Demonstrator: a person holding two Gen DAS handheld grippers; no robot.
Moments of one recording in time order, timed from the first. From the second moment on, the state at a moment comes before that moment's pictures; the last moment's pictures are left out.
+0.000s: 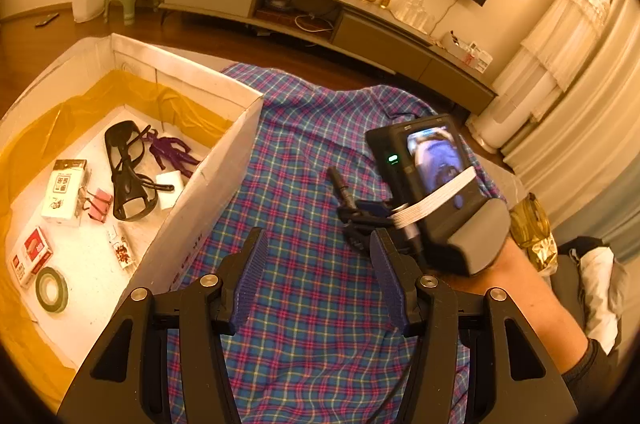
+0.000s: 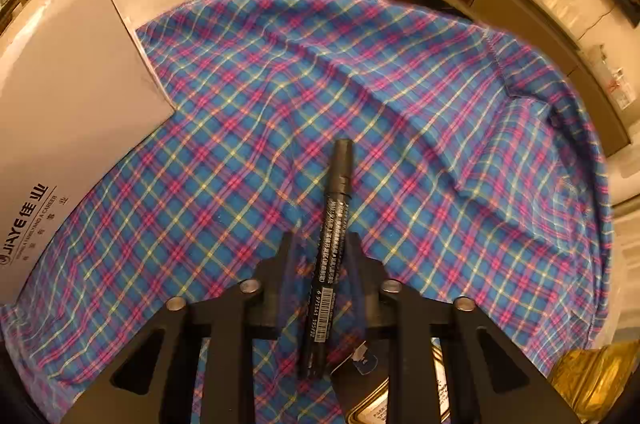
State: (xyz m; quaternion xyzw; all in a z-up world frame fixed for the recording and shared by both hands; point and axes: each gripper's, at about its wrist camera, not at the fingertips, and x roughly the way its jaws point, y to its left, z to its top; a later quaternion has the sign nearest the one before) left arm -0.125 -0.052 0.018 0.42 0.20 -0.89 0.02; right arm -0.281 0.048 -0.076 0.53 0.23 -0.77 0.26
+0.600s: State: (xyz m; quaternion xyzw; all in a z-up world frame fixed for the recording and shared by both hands) left arm -0.155 0.017 -0.010 0.44 0.14 -0.88 -0.03; right arm -0.213 0.209 0.012 0.44 -0.07 -0.85 0.27
